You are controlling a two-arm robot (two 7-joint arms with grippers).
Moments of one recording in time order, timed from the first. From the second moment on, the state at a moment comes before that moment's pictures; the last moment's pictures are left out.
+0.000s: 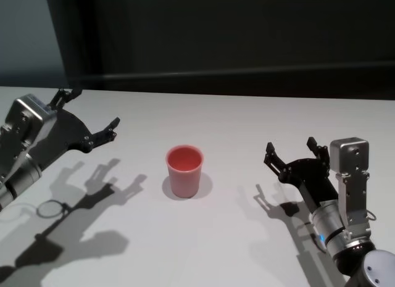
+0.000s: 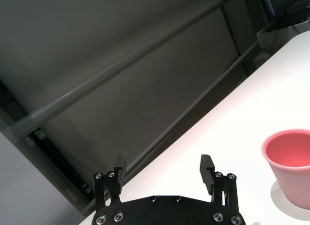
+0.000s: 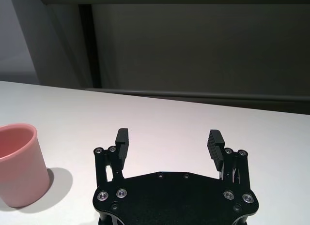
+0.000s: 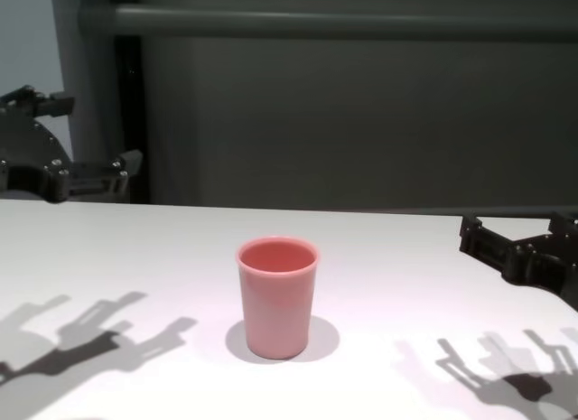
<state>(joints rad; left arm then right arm) -0.11 0.50 0.17 -1.60 -0.01 -0.09 -0.40 -0.06 0.16 -0.26 -1.64 0.19 -0.04 -0.06</state>
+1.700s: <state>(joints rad) -0.50 0.75 0.60 -1.64 0.32 -0.16 -0.87 -0.06 0.16 -0.26 -1.64 0.19 -0.04 -0.06</state>
